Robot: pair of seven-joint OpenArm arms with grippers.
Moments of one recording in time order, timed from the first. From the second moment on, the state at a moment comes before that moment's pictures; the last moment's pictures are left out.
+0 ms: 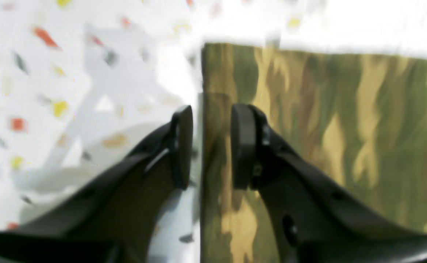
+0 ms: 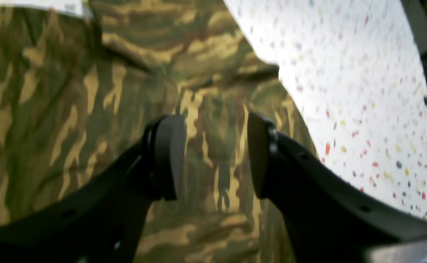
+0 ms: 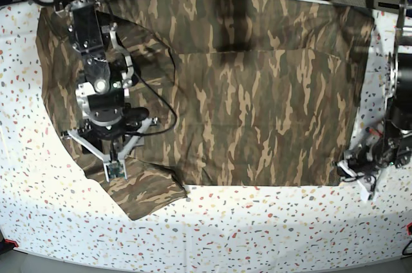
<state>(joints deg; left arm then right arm) -47.4 -21.5 15.4 8.4 -23.1 -27.5 14.3 3.7 15.4 -12.3 108.1 -9.7 -6.4 -56.2</state>
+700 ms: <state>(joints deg) -45.4 -22.0 15.2 8.7 -35.0 -34.5 20.8 -2.5 15.4 -10.6 122.8 -9.5 -6.2 -56.5</state>
